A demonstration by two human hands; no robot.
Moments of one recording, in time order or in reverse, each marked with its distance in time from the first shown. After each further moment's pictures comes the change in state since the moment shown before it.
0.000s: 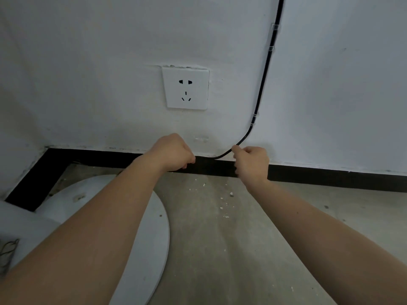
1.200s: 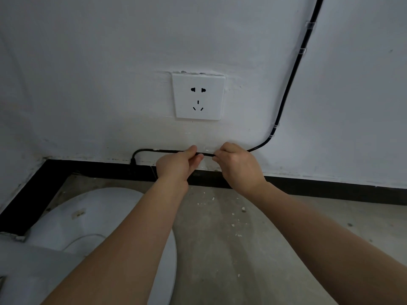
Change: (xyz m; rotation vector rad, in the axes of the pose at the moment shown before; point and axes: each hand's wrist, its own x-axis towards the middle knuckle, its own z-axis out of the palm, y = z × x) left_hand 0.023 -0.003 0.022 -1.535 0.311 -0.405; right_hand 0.021 -0.014 0.041 -0.760 -0.204 -1.056
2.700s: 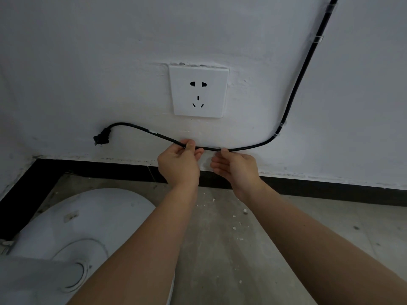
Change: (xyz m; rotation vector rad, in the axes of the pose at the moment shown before) left_hand 0.022 -0.029 0.011 0.100 0.141 0.493; right_hand 0.010 -0.011 0.016 1.459 0.126 1.117
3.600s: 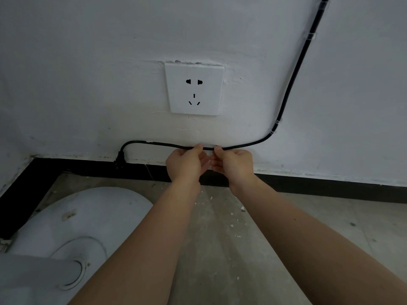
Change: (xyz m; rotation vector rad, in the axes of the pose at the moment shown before) left_hand -0.006 0.003 0.004 -0.020 -0.114 -0.365; right_hand -0.001 -0.002 0.006 -0.100 0.064 -0.067
